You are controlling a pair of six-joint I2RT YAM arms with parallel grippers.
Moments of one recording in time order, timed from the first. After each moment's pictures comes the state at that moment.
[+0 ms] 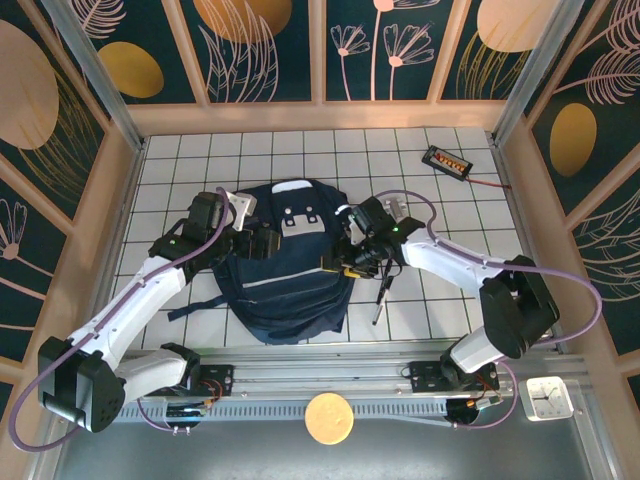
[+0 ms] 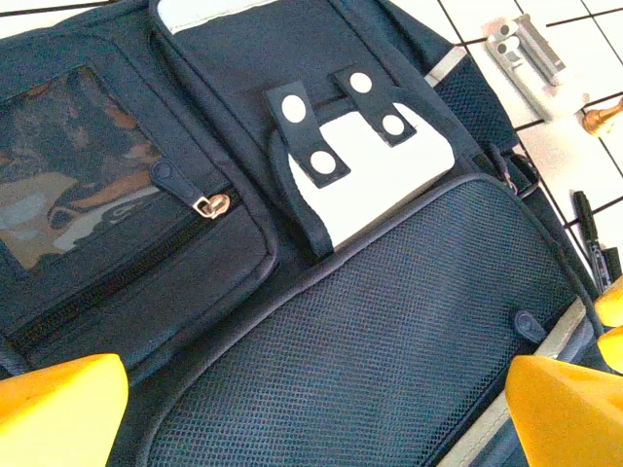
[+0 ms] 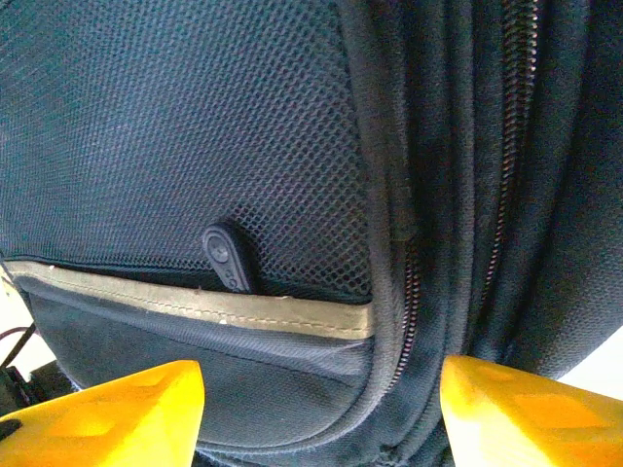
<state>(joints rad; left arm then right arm) -0.41 1.14 0.87 -0.51 0.20 -0.21 0.69 1.51 0.99 -0.57 -0.44 0.72</state>
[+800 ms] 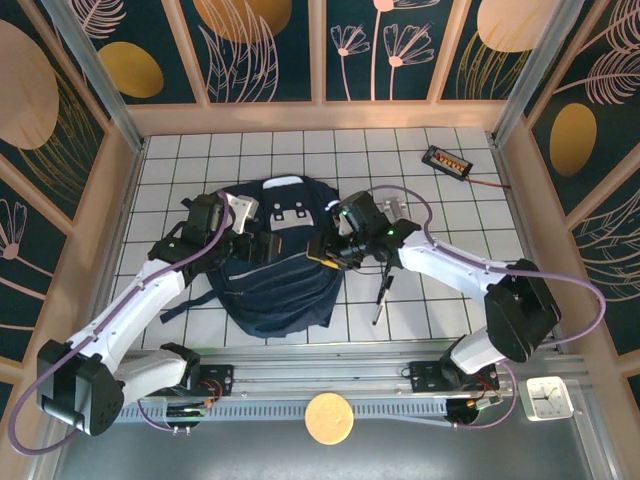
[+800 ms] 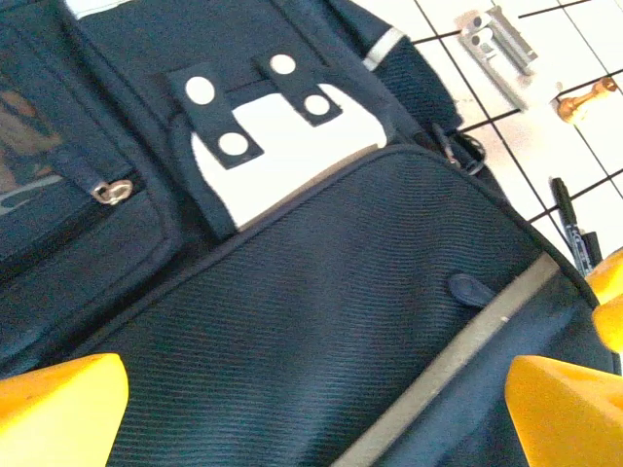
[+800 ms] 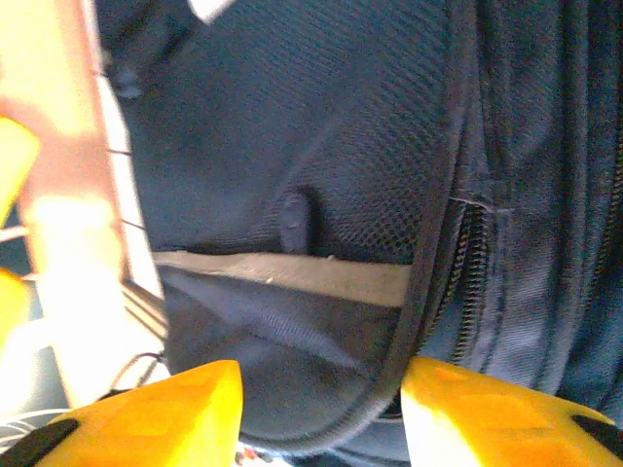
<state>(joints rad) -0.41 1.11 0.85 -0.49 0.25 -0.17 0.76 1.48 1.03 -0.35 -0.44 0.96</state>
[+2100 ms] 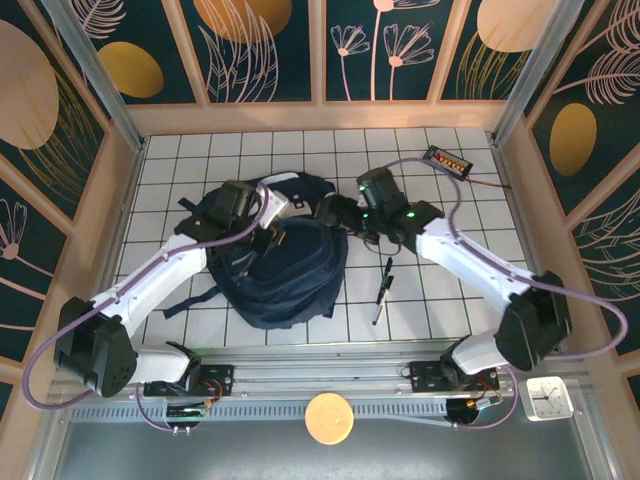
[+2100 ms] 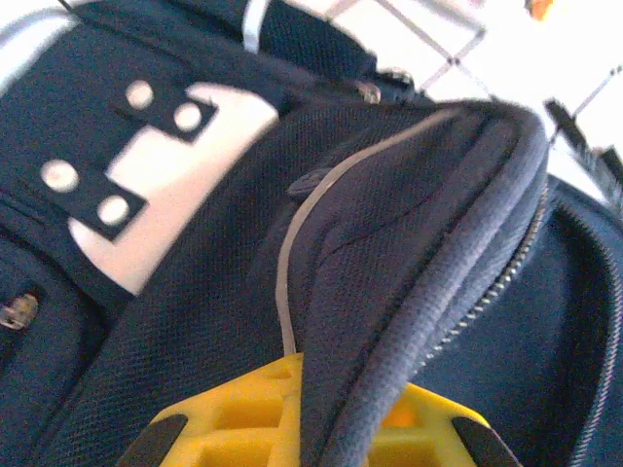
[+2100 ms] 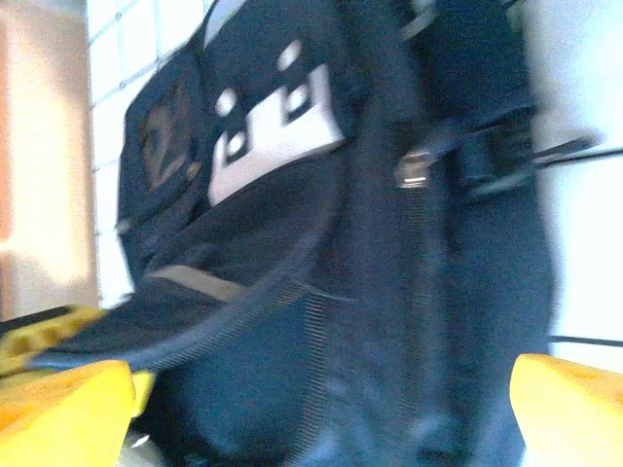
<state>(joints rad) -0.50 1.34 1.05 -0.52 0.23 0.08 0.64 1.39 1.17 -0.55 -0.14 0.86</state>
